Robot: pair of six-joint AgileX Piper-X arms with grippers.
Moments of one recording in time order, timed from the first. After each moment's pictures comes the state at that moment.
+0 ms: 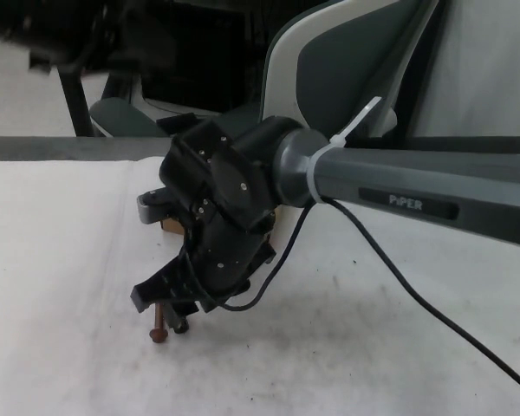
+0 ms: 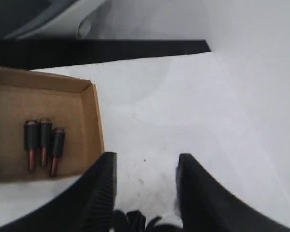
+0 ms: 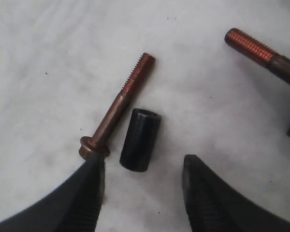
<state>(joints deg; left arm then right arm) -8.3 92.6 -84.5 41.1 40.8 -11.0 44.8 123.4 -96.4 49.1 -10.2 12.0</state>
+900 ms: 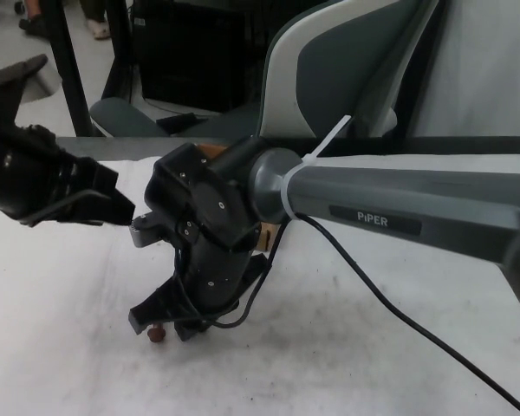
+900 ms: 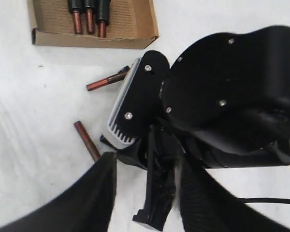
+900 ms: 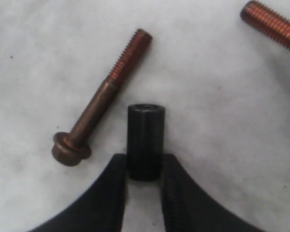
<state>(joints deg) -7.5 79.0 -60.8 49.0 31.5 6.5 46.3 127.2 -98.9 52.1 -6.5 11.8</state>
